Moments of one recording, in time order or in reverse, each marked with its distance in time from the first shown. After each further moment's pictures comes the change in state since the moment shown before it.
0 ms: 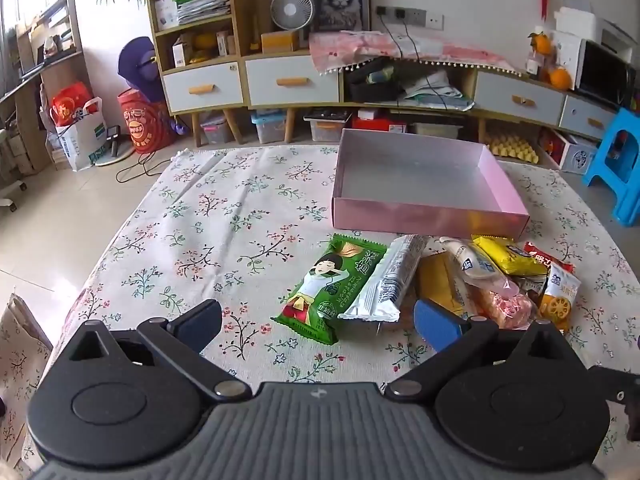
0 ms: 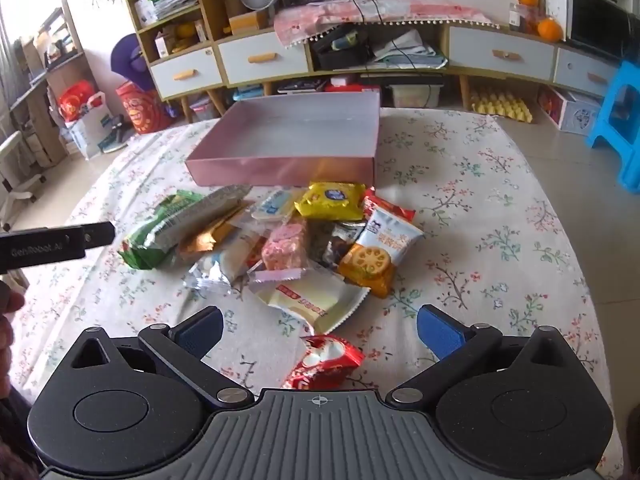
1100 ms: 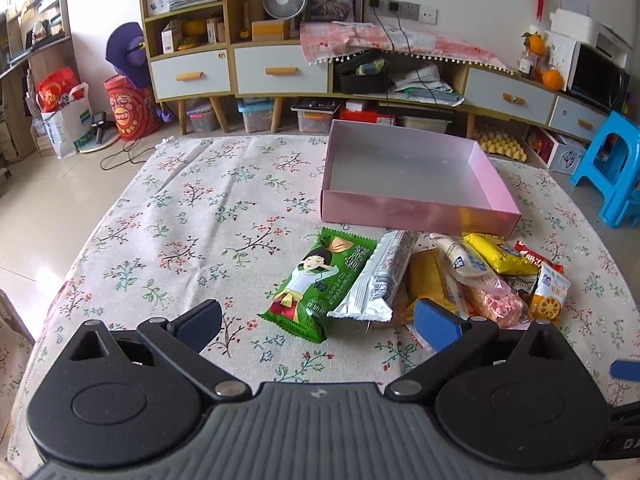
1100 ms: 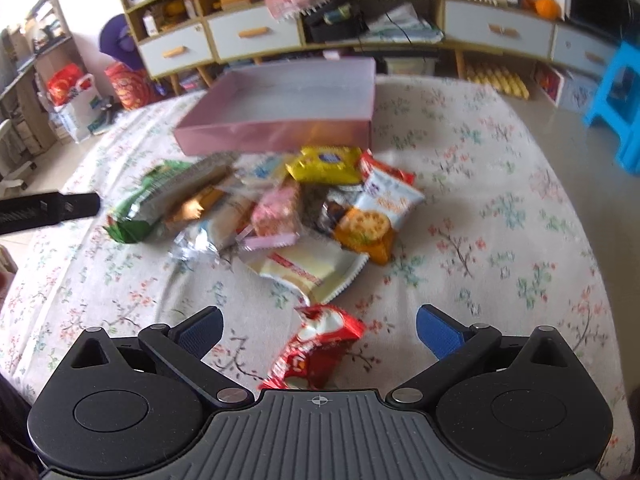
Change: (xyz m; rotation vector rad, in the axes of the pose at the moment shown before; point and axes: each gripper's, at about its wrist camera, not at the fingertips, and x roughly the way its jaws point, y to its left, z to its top) left arm 0.014 0.010 -0.004 -0.013 0.020 -0.068; right arm 0.023 -0.004 -0.010 0.026 0.104 -0.036
